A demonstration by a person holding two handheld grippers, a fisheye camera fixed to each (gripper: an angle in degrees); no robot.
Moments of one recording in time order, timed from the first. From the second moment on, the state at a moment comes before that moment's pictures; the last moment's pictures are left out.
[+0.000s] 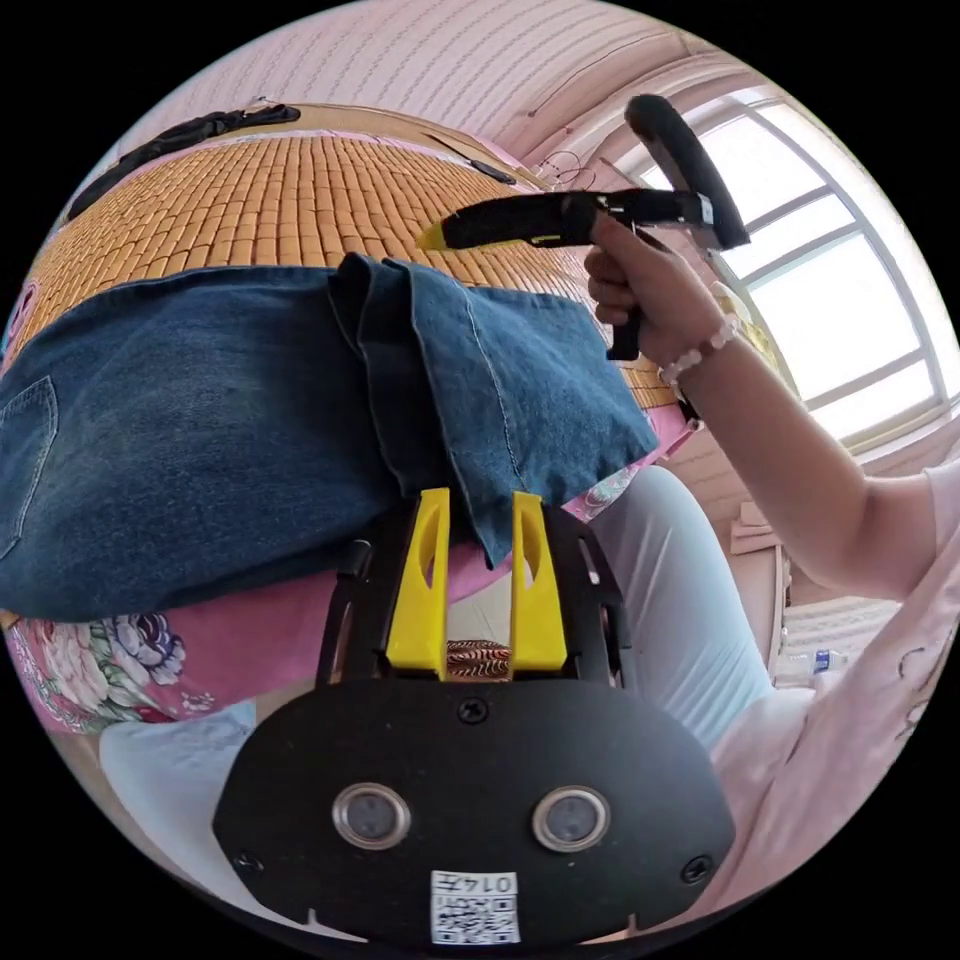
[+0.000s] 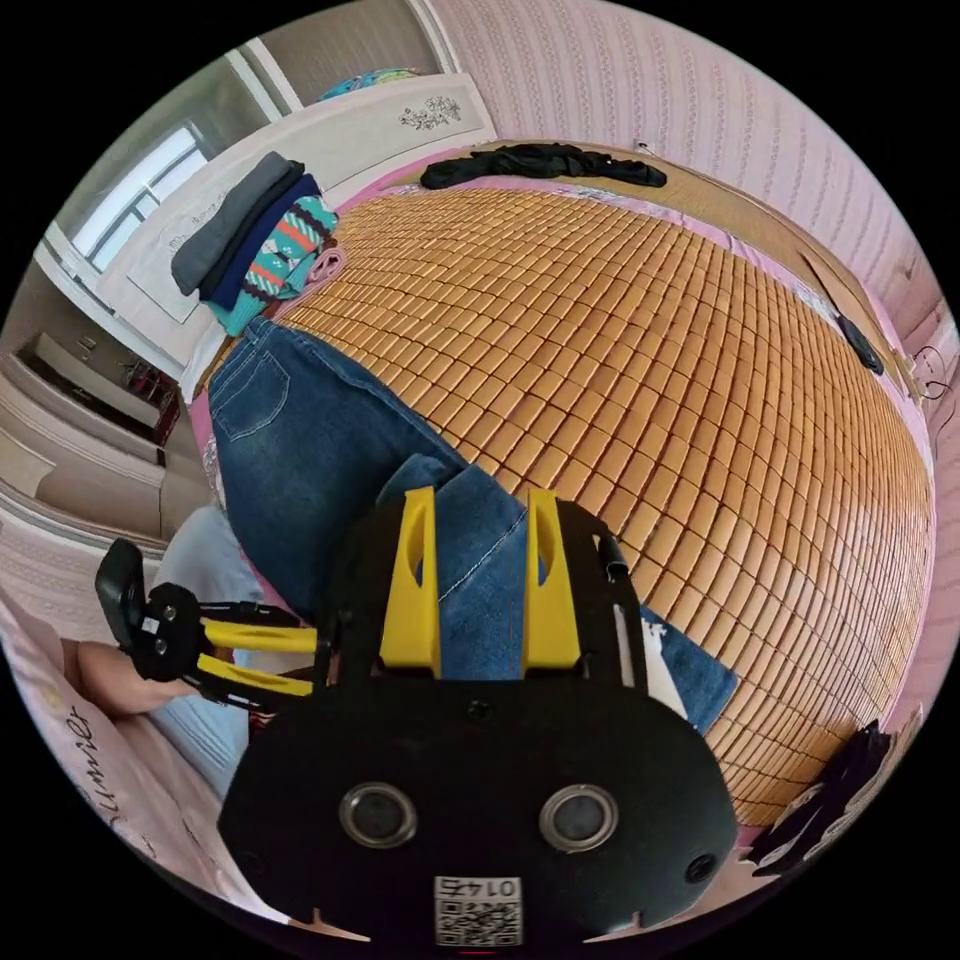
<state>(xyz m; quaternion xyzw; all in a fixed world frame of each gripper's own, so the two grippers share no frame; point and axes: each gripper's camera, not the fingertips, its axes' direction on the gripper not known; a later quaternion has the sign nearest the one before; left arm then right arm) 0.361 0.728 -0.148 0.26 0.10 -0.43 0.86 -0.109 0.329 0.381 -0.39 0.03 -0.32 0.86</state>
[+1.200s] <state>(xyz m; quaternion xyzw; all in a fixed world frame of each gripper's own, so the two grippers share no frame) 0.373 0.799 -0.193 0.28 0.19 -0.48 0.81 -0.102 0.344 0.488 -0.48 -0.01 -0.43 0.77</state>
